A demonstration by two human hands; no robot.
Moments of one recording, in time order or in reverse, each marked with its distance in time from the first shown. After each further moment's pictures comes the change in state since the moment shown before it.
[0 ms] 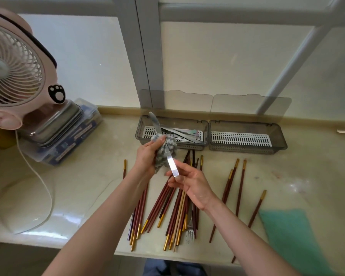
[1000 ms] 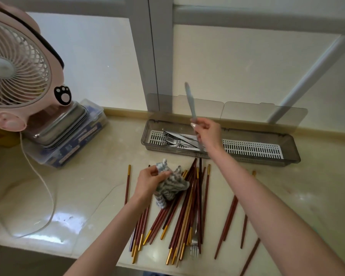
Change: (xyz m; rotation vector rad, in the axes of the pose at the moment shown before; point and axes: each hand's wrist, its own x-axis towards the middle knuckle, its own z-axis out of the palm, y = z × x) left_hand -0.010 -0.030 -0.033 0.451 0.078 0.033; right_hand 0.121 -0.092 -0.012 -0.685 0.493 -0.212
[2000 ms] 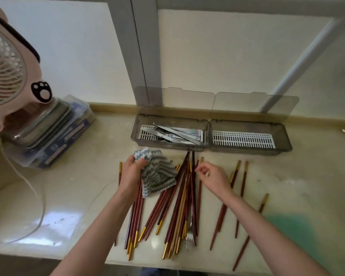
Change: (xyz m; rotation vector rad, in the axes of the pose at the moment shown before) left_hand 0.002 0.019 -0.007 -0.200 0.099 0.010; right_hand -0.072 0.120 -0.045 -0.657 -0.143 -0.058
